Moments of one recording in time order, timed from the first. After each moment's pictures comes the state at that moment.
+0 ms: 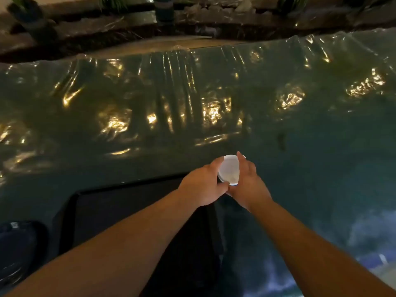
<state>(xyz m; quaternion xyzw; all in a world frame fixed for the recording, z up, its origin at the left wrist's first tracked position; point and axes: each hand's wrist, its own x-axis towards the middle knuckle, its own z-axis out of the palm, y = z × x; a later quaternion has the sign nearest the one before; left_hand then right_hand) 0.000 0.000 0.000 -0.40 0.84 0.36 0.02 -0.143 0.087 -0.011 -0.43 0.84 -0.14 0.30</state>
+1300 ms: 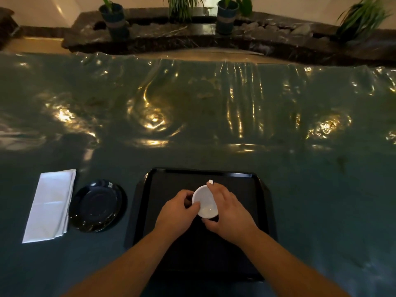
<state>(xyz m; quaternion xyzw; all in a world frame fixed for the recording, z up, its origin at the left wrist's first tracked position) 0.258 0.037 -0.017 -0.64 0.60 0.47 -0.08 0.070 0.084 -0.017 -0.70 0.65 -0.11 0.28</state>
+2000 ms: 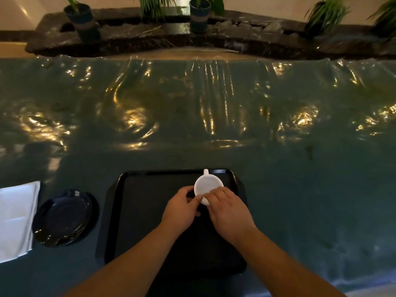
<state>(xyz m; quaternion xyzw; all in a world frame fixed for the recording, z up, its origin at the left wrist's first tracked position) 0.177 0.041 -0.026 -0.61 0.53 0.58 -0.12 0.018 0.105 -0.009 -0.74 0.66 -0.07 0.12</state>
